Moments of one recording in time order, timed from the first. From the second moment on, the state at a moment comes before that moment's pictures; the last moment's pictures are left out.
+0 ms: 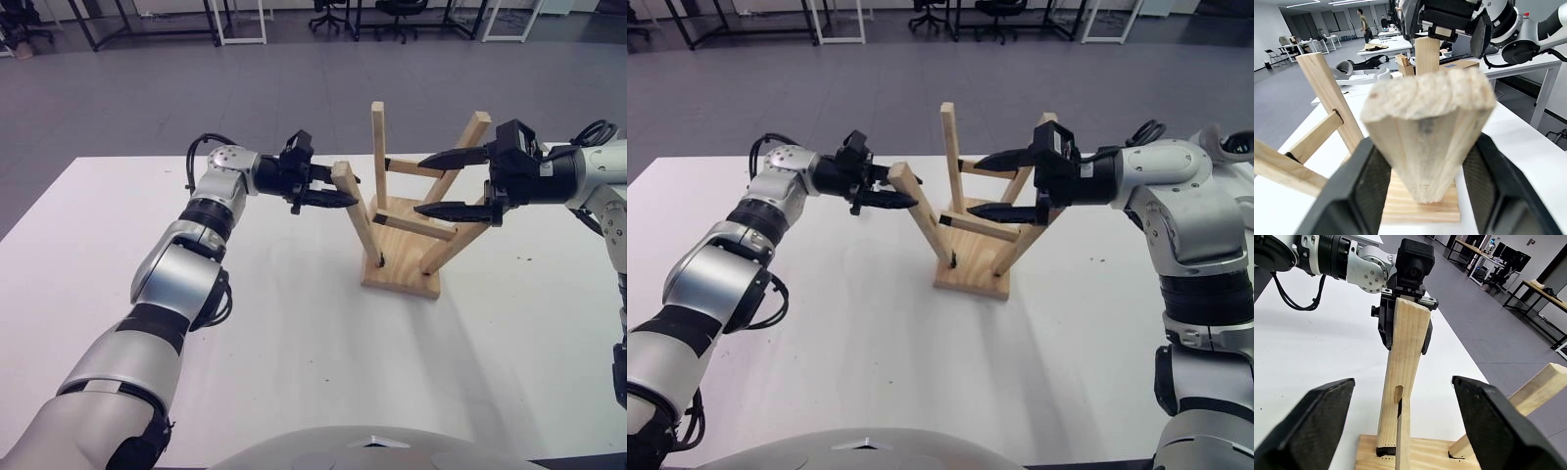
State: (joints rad) left arm -1.12 0.32 -0.36 1.12 -0.54 -0.16 -1.61; right arm -0.61 -0.88 -0.01 -0.12 0.52 0.52 1.27
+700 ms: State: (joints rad) left arm -1.21 0.29 -0.53 1.12 -0.50 -0.16 -1.60; right arm -0.56 -0.87 -0.04 -0.19 0.55 0.56 1.19
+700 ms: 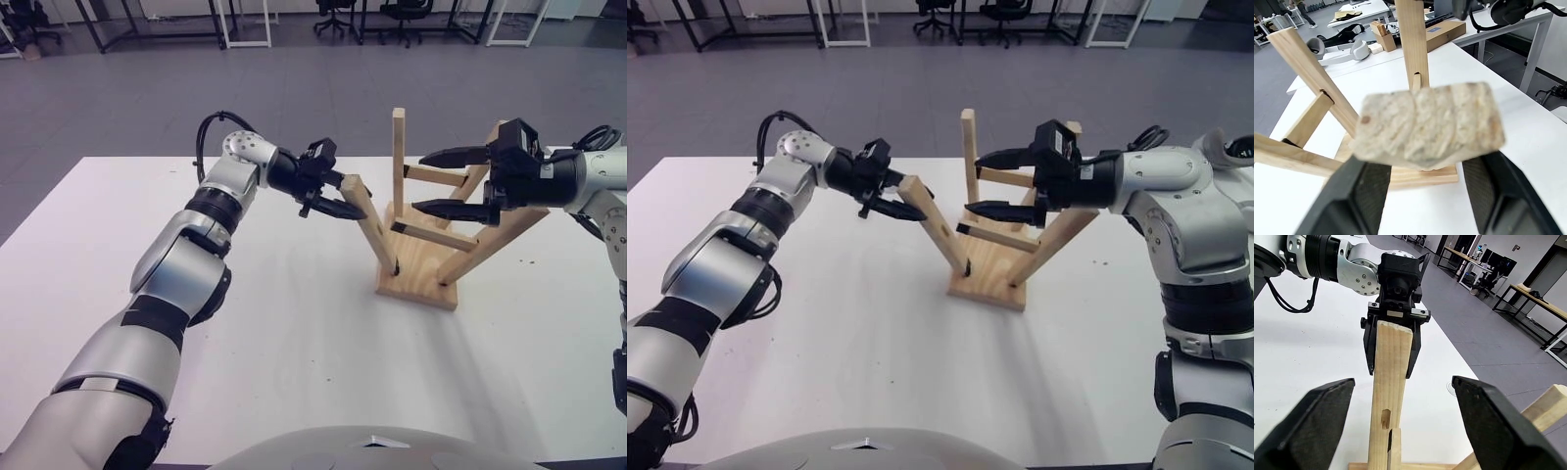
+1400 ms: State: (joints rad) left arm -1.40 0.18 -0.53 1.22 -0.30 -0.09 -1.60; right arm -0.49 -0.84 -0.09 -0.22 0.56 0.56 1.10
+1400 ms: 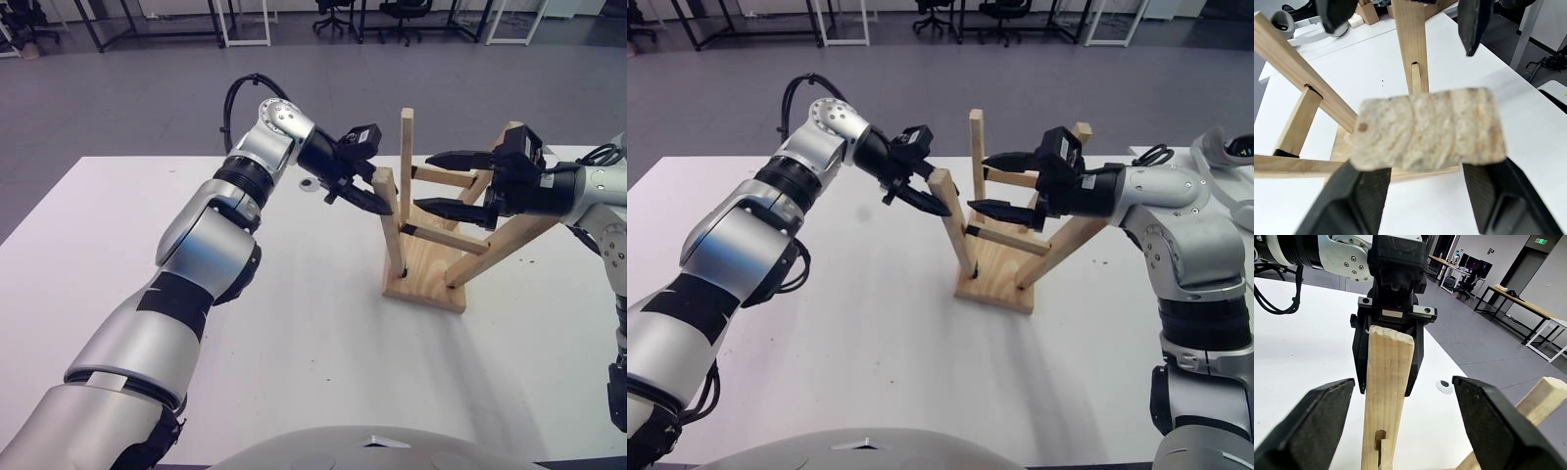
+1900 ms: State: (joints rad) left arm -1.44 0.20 -0.64 1.24 -0.30 -0.06 -1.60; right arm -0.42 -0.80 -0.12 -0.30 0.59 0.57 1.01
